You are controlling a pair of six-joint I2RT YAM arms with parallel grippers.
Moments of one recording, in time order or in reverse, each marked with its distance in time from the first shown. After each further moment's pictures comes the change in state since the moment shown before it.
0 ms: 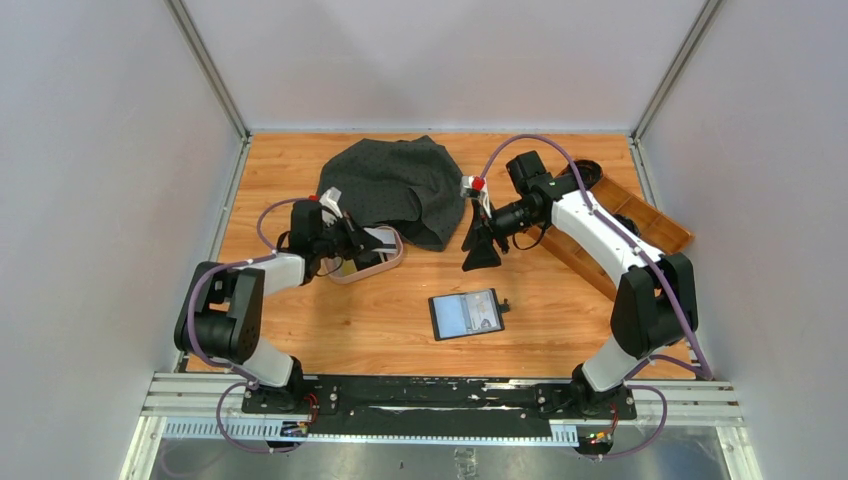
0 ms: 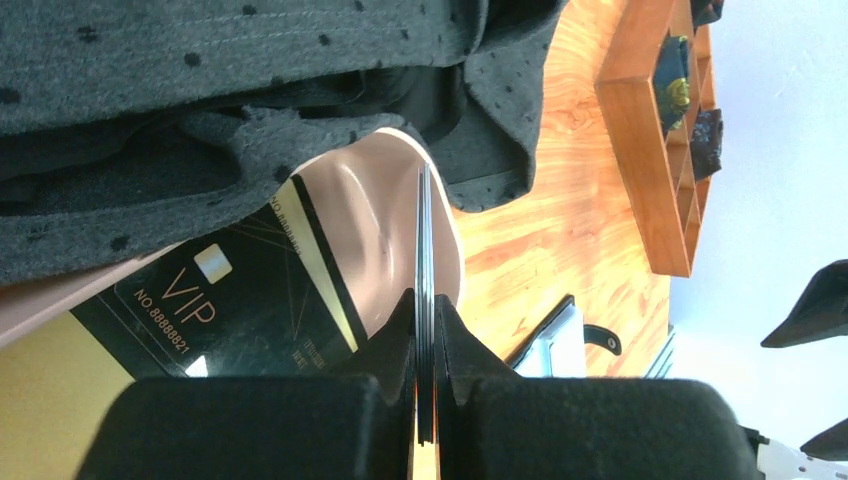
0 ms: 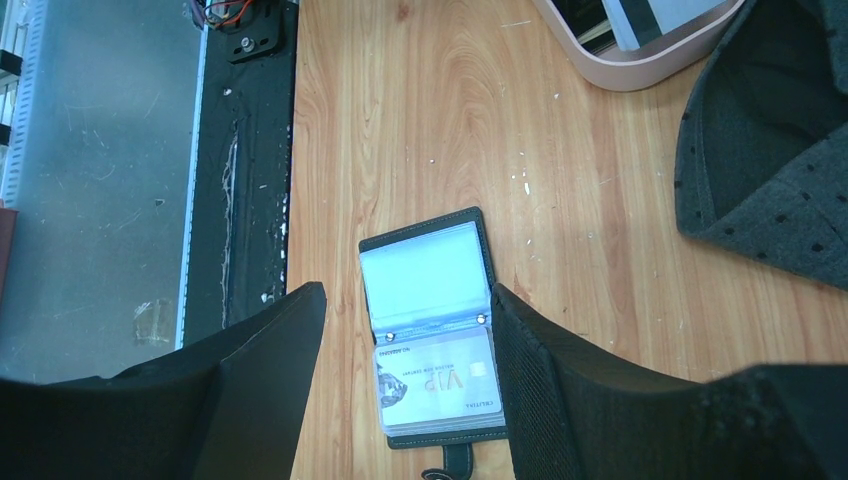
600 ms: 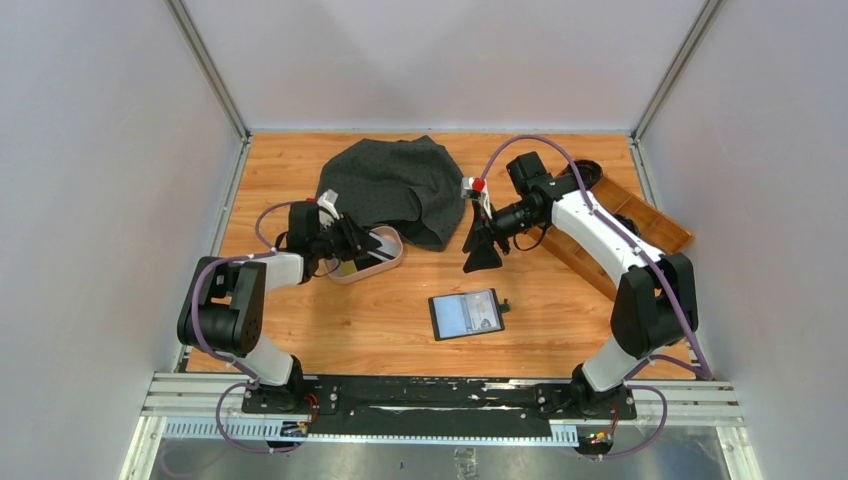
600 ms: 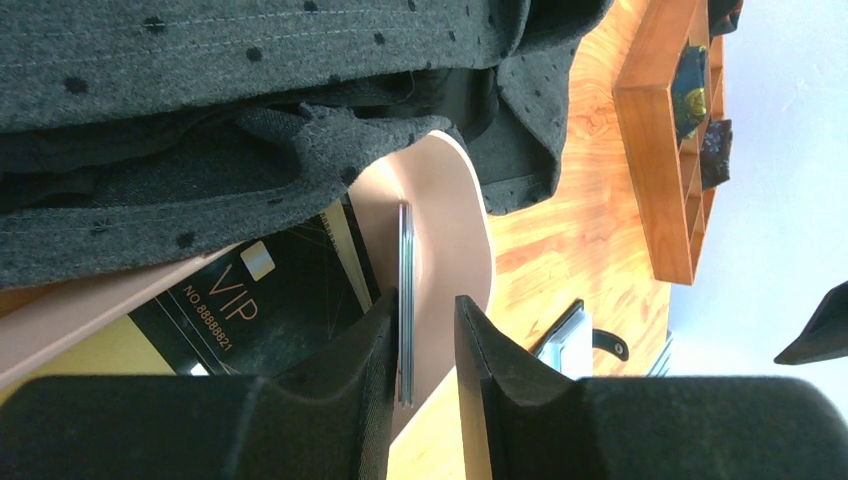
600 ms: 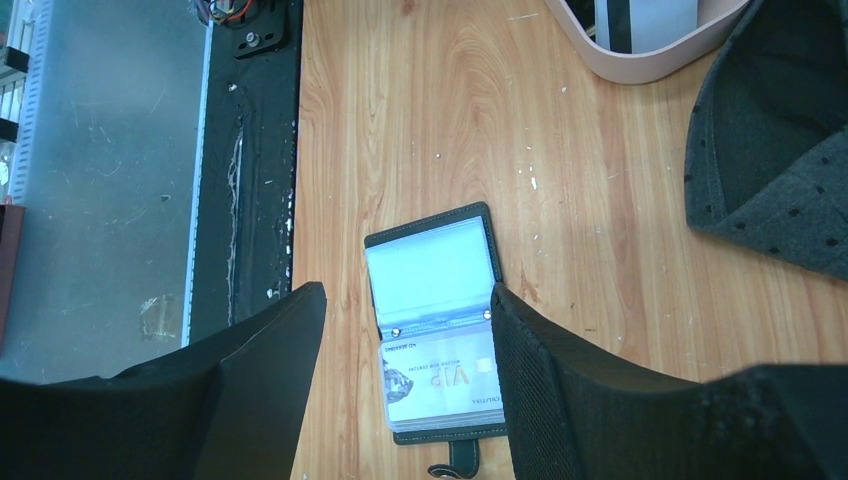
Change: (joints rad) left arm 0.028 0.022 -0.002 0.006 0.019 0.000; right arm -0.002 0.000 0.000 -0.022 -0.001 -0.014
